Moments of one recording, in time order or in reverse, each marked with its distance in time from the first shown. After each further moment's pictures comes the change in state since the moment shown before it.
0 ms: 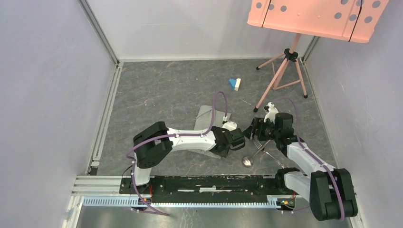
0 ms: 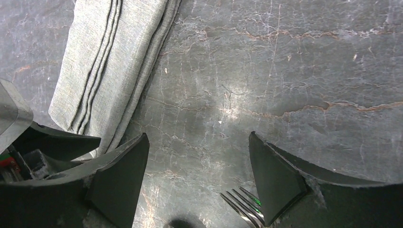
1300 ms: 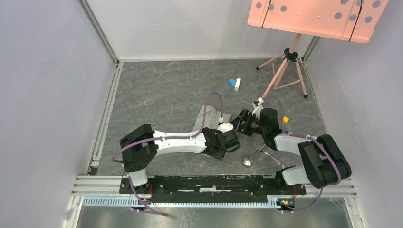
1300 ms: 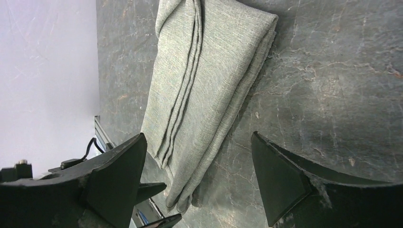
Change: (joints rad) left arm -0.014 -0.148 -0.106 0.002 0.024 0.026; right arm 0.204 0.335 0.039 0.480 -0.029 0.501
